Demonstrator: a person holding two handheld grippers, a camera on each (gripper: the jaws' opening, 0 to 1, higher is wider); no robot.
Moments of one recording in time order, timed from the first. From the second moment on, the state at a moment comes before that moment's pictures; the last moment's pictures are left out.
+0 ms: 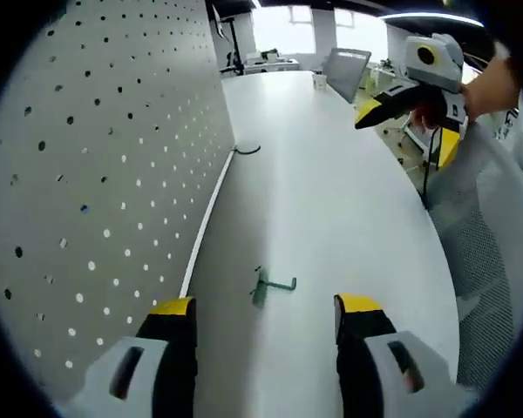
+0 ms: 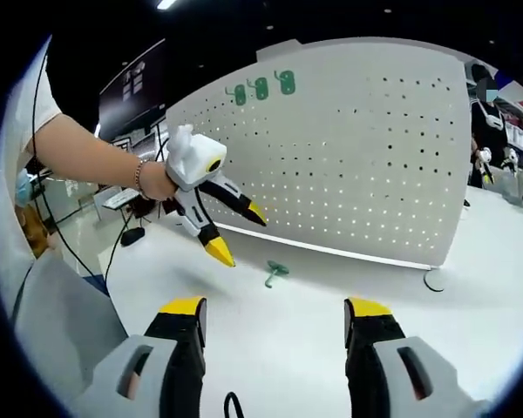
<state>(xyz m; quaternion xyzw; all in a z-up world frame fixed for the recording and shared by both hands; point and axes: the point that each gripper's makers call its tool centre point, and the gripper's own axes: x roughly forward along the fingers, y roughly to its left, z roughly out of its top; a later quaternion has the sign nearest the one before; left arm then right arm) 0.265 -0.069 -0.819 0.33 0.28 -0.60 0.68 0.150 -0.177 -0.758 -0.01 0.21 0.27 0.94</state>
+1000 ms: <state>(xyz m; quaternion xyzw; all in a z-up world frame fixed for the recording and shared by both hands) 0.262 -0.083 -0.860 0.41 0.29 -0.65 0.57 0.150 -0.164 -0.763 -0.03 0.22 0.29 0.93</state>
